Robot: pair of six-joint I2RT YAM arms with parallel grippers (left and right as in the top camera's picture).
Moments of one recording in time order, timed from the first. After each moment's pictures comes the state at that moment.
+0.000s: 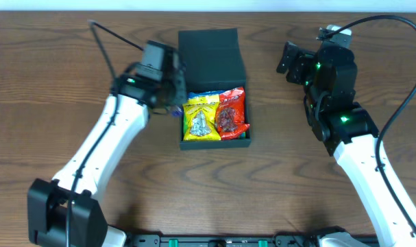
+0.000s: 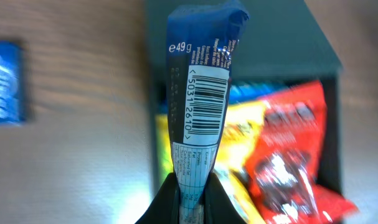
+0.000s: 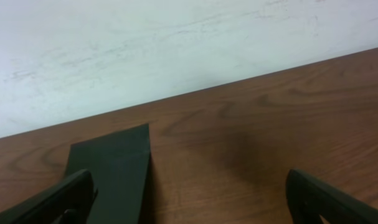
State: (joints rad) left arm -0.38 1.62 1.33 -0.76 0.10 -0.43; right arm 0.22 1.33 1.09 -0.18 0.22 0.36
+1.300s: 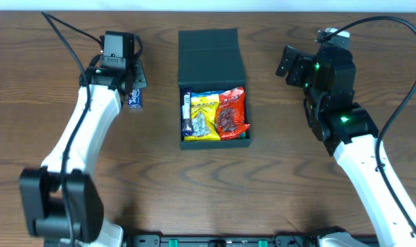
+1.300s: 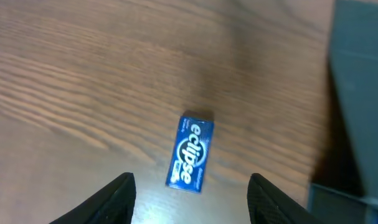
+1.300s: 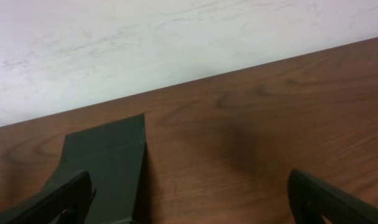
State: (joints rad) left arm -0.11 1.72 1.33 -0.62 -0.21 -0.30; right arm 0.22 1.33 1.09 -0.22 0.22 0.36
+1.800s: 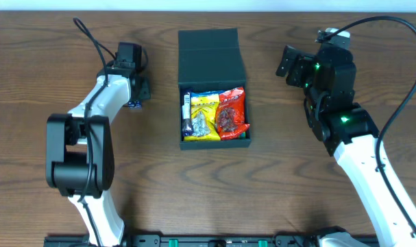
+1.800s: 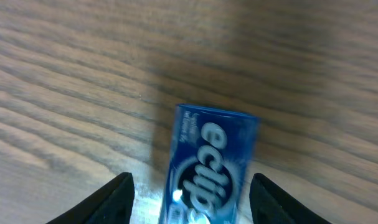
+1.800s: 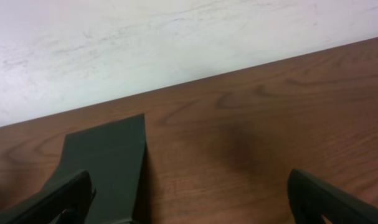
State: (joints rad) left arm -0.07 2.02 1.33 -0.53 -0.17 -0.24; right arm 0.22 1.33 1.09 -0.22 0.22 0.36
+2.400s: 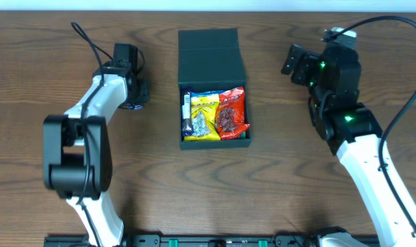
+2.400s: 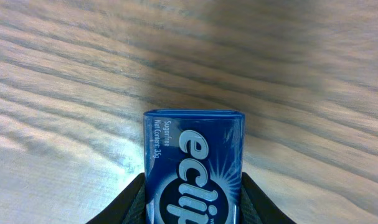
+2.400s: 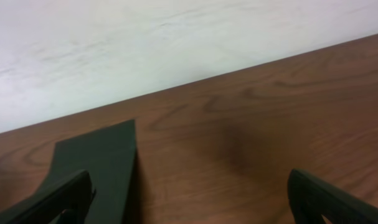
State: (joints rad) left arm -0.06 1.97 1.33 -0.60 -0.08 -0.23; right arm 0.19 1.33 1.09 -0.22 0.23 0.36
